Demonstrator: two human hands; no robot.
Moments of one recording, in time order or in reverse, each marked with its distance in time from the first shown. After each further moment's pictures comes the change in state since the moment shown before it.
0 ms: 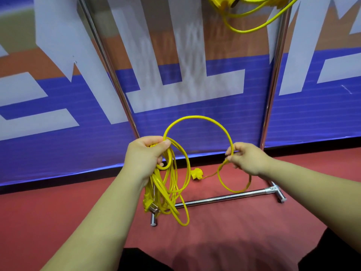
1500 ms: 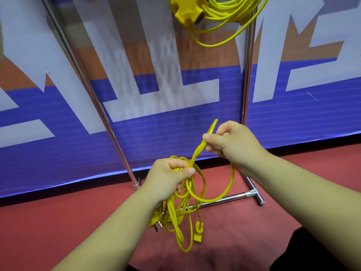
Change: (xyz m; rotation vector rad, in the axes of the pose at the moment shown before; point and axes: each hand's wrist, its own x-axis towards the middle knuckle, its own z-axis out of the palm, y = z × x) left_hand -0.040 -0.007 0.088 0.252 -0.405 0.004; right_hand -0.057 -0.086 -0.053 0.524 0.174 -0.050
